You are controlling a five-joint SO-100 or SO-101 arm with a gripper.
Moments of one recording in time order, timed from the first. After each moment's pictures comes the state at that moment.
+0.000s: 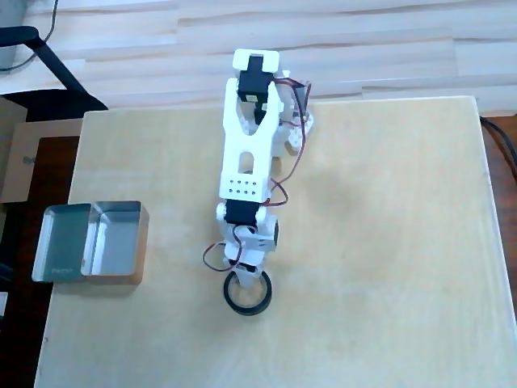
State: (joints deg) arm 7.5 80.5 105.4 59.4 11.6
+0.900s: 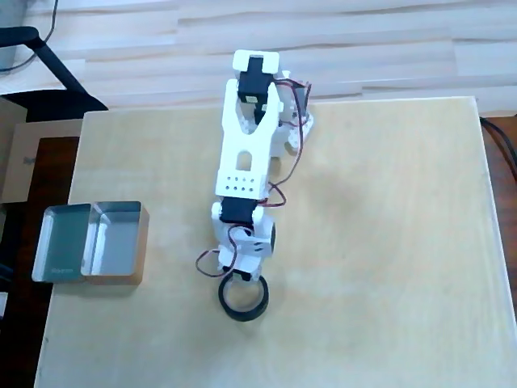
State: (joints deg) arm 7.5 80.5 89.4 67.4 11.7
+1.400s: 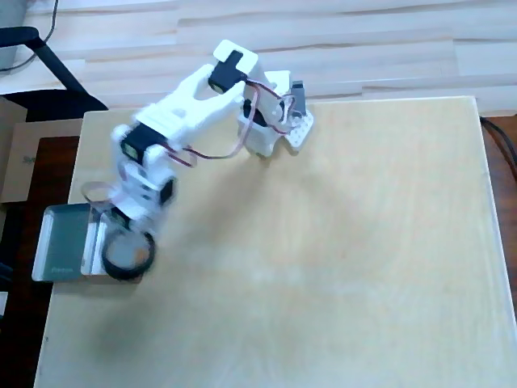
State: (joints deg) arm 37.1 79.8 59.0 88.2 8.5
